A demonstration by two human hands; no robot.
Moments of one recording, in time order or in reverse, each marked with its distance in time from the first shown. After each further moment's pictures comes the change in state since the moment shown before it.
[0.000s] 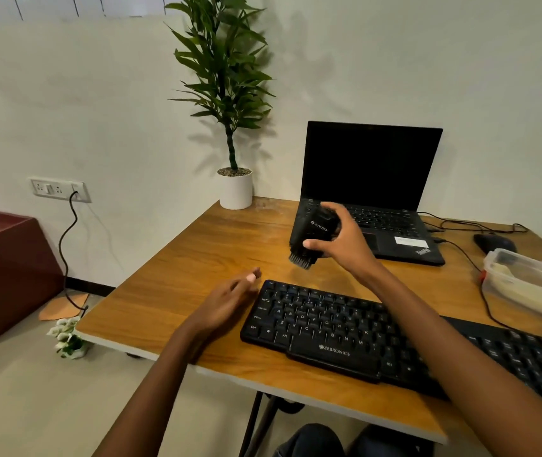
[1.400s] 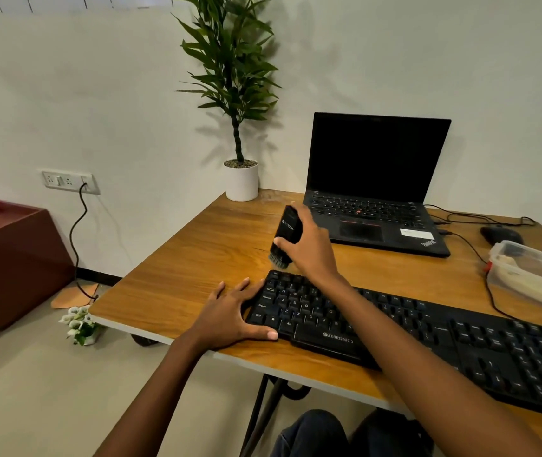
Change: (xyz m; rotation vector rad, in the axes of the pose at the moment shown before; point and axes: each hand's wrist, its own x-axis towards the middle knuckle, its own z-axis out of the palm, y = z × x) left_hand -0.033 -0.007 0.006 0.719 -0.043 0.024; right_hand -0.017 -0.012 0.063 -0.342 0.081 -0.111
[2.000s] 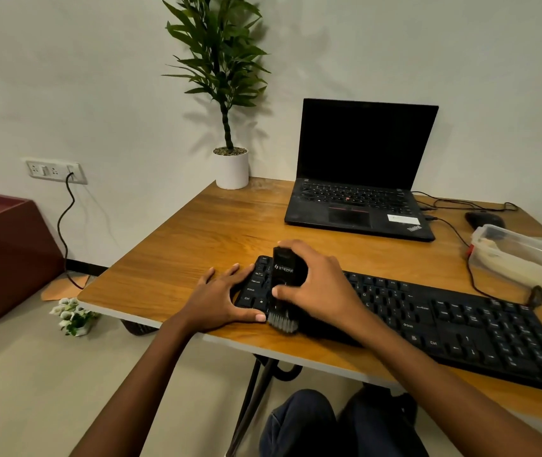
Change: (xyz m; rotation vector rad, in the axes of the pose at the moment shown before) left_hand 0.005 -0.008 0.005 -0.005 -0.004 0.004; right_hand -0.083 0.000 -0.039 0.008 -0.207 -0.058
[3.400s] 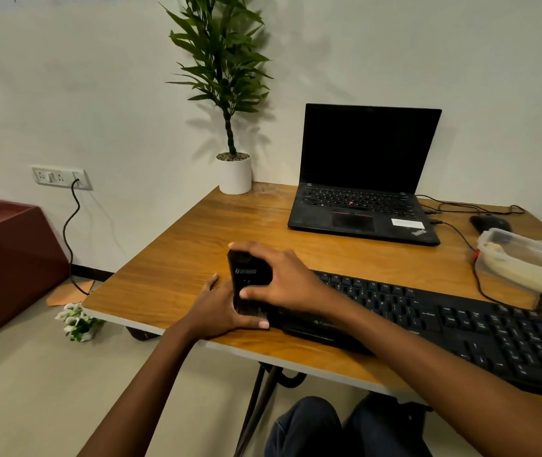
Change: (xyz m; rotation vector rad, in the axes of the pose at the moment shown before) left_hand 0.000 0.000 0.002 -0.049 0.026 0.098; right_hand 0.040 -0.010 0.026 0.096 -0.229 -0.294
